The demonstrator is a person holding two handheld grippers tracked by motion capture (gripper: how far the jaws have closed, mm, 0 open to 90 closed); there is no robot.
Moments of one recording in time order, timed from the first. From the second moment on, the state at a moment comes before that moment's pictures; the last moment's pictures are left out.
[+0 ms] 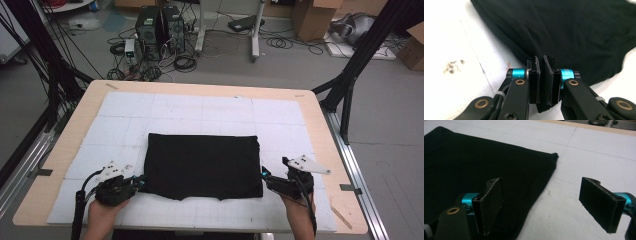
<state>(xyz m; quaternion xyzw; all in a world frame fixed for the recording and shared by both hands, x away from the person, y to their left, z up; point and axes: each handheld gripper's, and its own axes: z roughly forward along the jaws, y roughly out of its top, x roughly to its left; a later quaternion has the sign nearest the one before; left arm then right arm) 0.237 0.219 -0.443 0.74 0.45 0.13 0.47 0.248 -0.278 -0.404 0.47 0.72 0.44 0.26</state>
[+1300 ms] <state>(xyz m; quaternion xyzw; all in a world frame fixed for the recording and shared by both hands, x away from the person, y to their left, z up) 0.233 0.225 -0.436 0.72 0.44 0.11 0.52 0.395 -0.051 -0.364 0.27 0.84 0.46 0.13</state>
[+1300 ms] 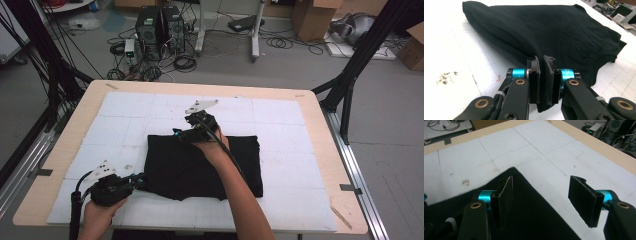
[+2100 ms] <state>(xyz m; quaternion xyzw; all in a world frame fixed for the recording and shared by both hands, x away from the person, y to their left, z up) 0.234 0.227 -0.438 0.72 0.45 0.10 0.51 0.441 0.054 -0.416 0.21 0.91 0.35 0.05</state>
